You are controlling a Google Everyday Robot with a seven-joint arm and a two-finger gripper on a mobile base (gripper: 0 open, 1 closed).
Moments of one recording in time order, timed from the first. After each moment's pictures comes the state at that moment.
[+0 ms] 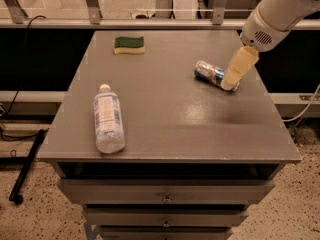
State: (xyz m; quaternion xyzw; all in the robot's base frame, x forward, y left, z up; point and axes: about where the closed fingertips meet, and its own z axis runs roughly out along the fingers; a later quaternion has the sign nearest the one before) arm 0.615 -0.203 0.918 -0.53 0.82 0.01 0.22
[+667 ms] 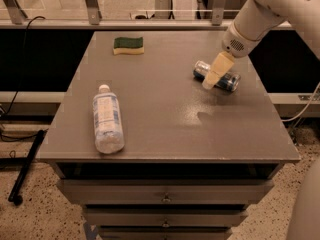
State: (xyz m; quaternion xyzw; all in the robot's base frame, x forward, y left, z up) arm 0.670 -0.182 0.867 -0.48 0.85 0.03 0.21
